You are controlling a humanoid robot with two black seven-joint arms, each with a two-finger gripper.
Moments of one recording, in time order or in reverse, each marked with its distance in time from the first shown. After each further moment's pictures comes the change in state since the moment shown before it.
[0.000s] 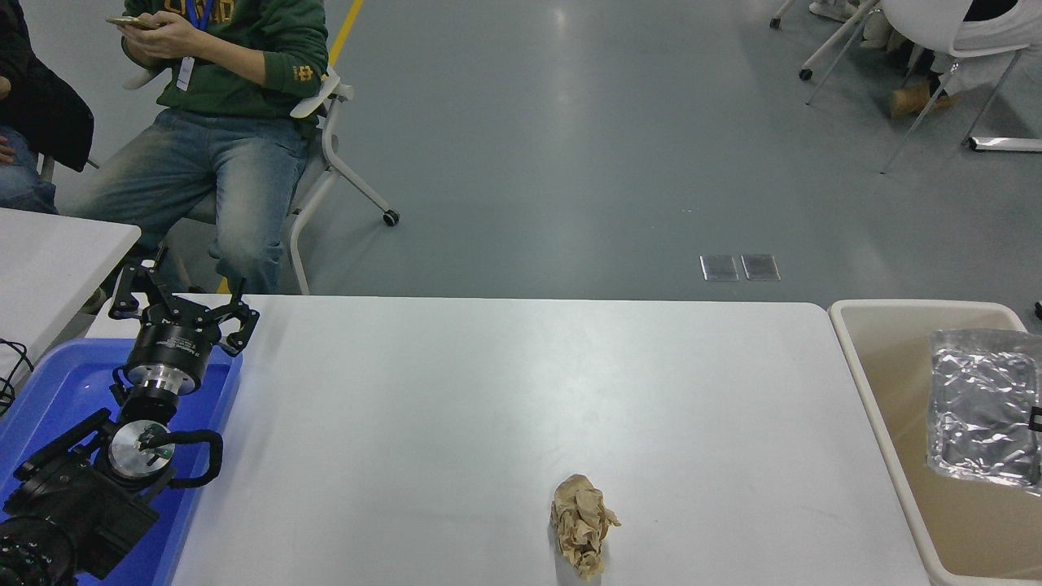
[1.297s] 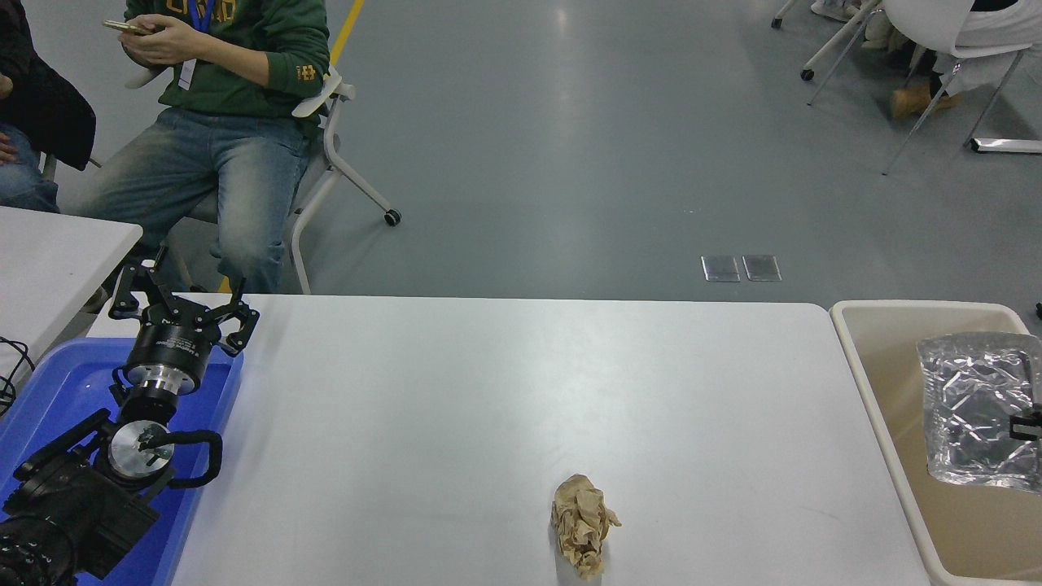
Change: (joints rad) left arm 0.000 0.000 0.000 0.000 0.000 0.000 0.000; right arm -0.033 0.057 -0.104 -0.062 0.107 -0.077 -0.100
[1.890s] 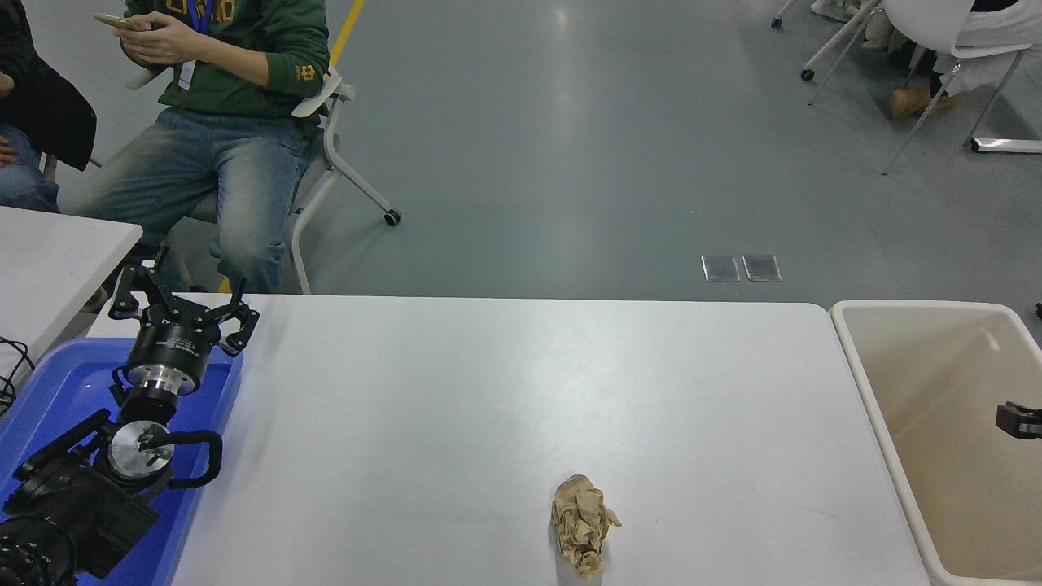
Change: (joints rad) left arm 0.000 0.000 0.000 0.000 0.000 0.000 0.000; right arm 0.009 -0.005 0.005 -0.001 0.119 0.035 -0.005
